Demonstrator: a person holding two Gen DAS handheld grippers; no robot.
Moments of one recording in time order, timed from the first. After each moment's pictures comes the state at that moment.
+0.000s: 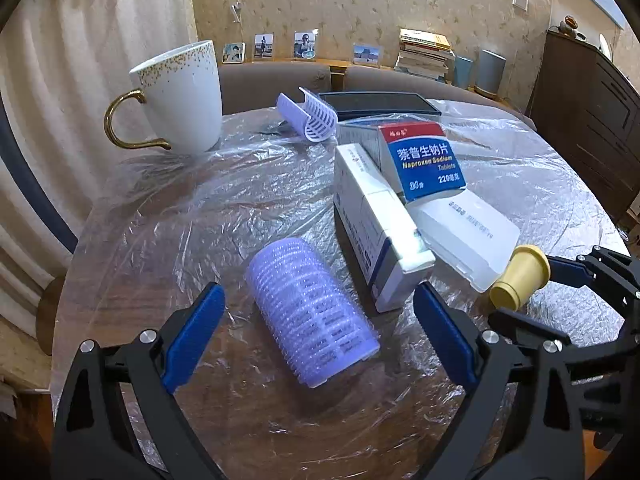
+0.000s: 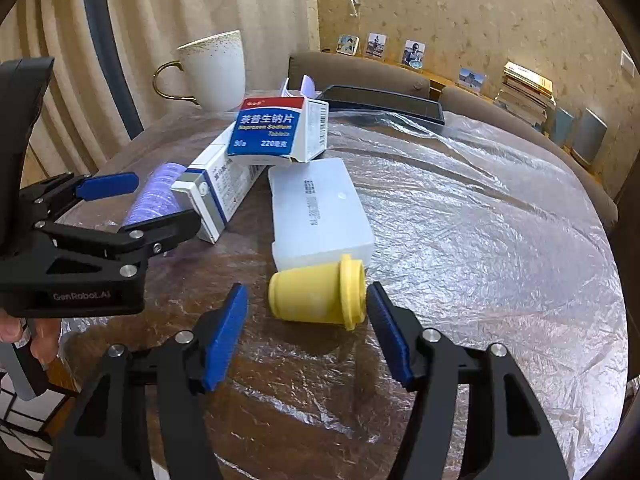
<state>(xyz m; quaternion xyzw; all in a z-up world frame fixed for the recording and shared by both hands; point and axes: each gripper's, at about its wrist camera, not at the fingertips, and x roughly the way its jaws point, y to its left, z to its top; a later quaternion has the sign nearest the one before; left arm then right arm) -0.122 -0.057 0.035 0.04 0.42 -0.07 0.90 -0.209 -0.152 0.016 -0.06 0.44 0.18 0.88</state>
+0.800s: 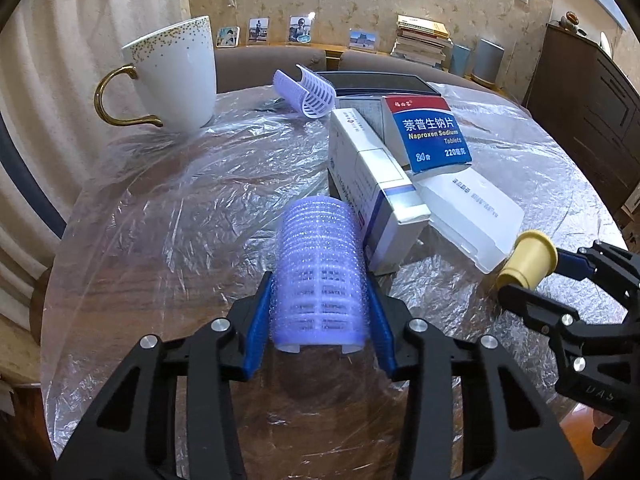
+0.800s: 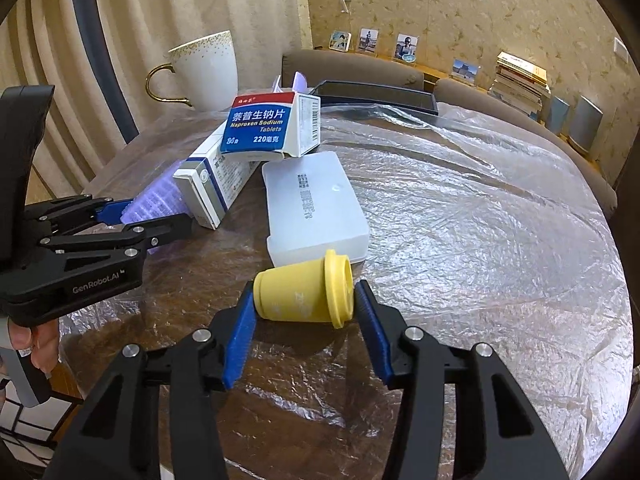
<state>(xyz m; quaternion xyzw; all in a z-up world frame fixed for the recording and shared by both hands) -0.122 -0.053 0.026 0.04 0.44 -0.08 0.89 -0.214 -0.157 0.015 -0.05 0.44 0.17 0.88</state>
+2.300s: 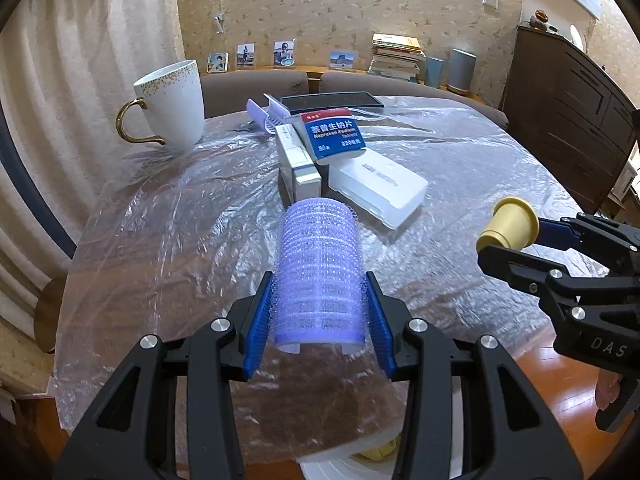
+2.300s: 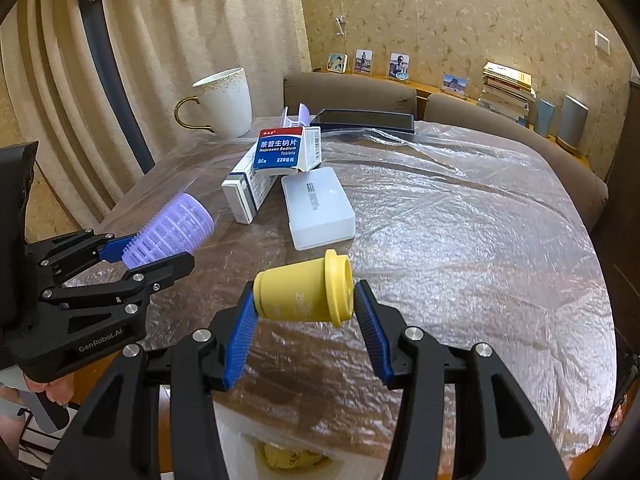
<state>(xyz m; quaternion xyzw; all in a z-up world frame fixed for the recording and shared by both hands) -0.203 -0.084 0.058 0.05 0.41 -0.10 0.91 -0.276 -0.178 0.053 -0.02 0.41 0.17 0.89</state>
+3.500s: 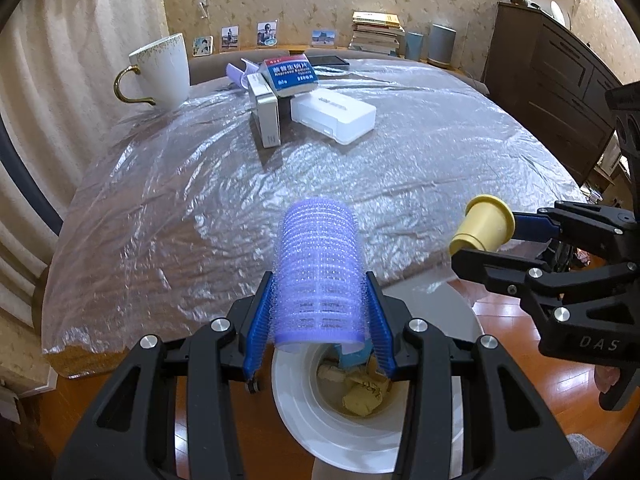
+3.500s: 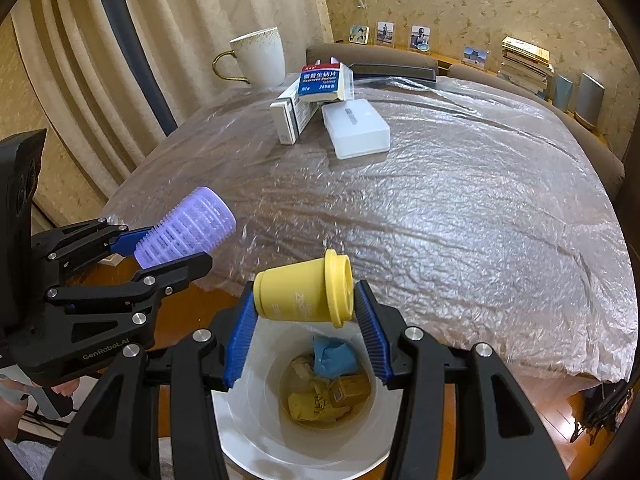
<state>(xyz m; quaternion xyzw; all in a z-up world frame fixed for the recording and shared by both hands) -0.269 -0.093 0.039 0.06 0.44 -0.12 0.89 -0.337 -0.178 0.030 -0.02 0.46 0.21 0.86</state>
